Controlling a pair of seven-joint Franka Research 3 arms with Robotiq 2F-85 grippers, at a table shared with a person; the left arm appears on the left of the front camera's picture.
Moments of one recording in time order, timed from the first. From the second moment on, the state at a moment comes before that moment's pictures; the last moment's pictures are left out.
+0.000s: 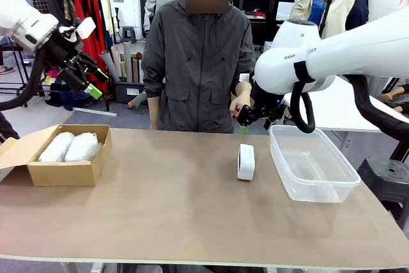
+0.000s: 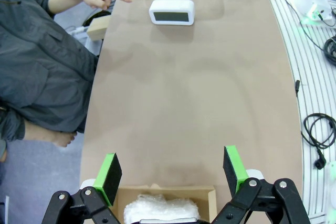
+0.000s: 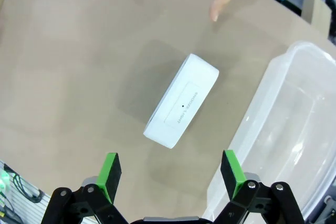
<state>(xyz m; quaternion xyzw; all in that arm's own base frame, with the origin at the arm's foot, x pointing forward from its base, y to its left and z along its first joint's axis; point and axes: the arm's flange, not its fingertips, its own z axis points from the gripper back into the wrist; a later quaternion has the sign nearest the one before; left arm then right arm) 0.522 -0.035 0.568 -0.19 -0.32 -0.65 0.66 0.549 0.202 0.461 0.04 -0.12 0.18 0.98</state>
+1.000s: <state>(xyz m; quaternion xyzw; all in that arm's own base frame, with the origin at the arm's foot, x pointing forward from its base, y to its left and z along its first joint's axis) 0.522 -0.035 0.568 -0.19 -0.32 -0.65 0.66 0.549 0.201 0.460 0.04 -0.11 0.18 0.98</state>
